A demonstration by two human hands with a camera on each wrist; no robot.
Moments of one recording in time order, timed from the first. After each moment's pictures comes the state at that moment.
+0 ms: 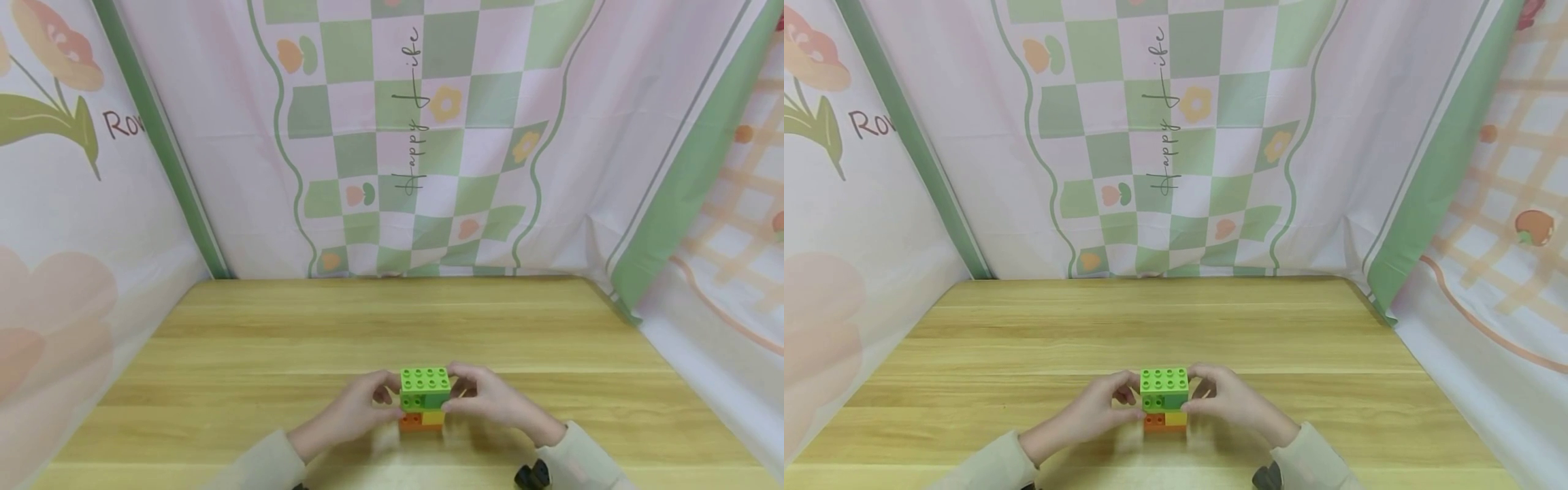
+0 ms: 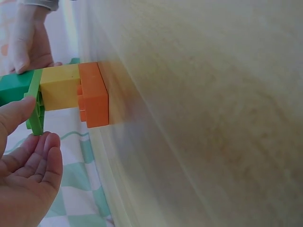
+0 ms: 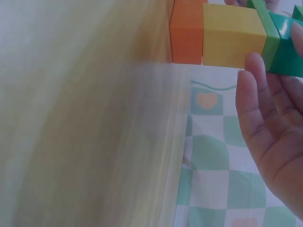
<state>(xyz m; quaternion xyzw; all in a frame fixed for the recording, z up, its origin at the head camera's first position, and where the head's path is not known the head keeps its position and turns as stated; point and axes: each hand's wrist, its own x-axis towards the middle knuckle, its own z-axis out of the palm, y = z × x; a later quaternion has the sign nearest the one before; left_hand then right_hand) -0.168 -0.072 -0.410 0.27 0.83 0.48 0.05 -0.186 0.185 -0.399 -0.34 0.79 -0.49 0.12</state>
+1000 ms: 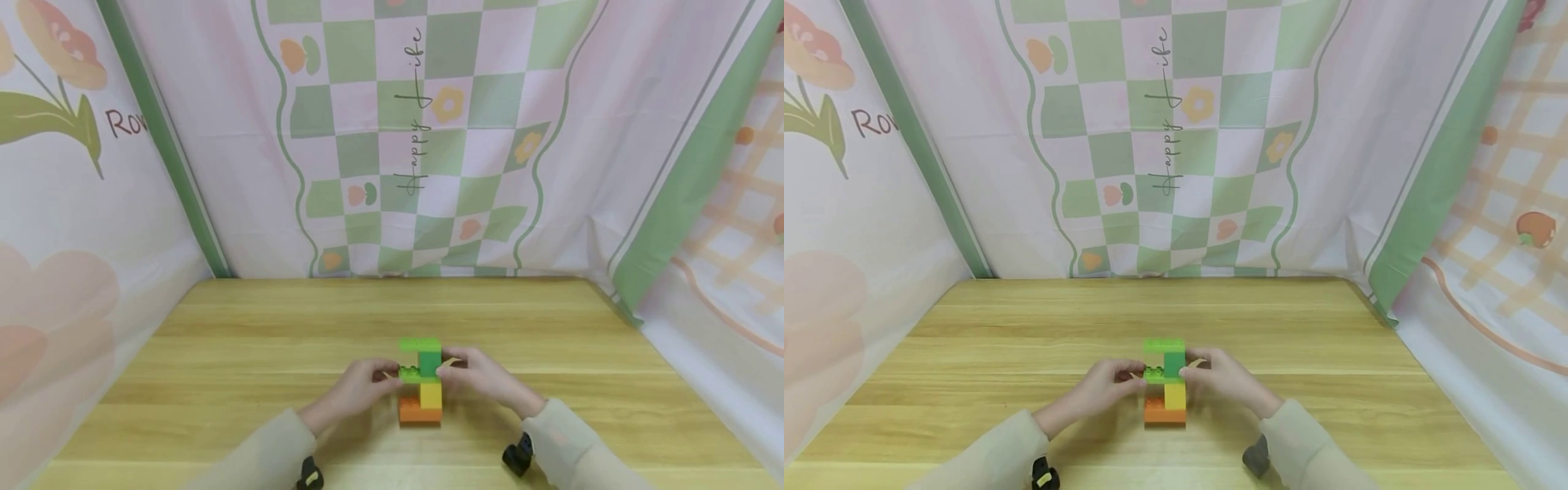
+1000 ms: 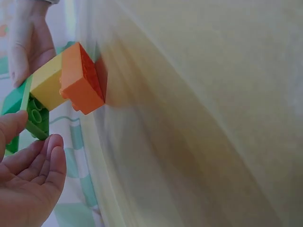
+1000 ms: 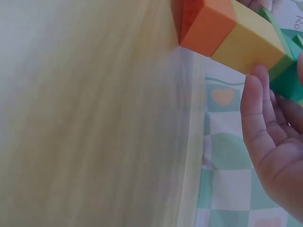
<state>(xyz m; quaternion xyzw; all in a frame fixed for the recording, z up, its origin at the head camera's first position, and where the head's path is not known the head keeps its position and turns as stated) -0.195 -0.071 -0.411 0.24 0.83 0.50 0.05 -0.217 0.179 -0.401 -0.27 0.79 -0.53 0.16</state>
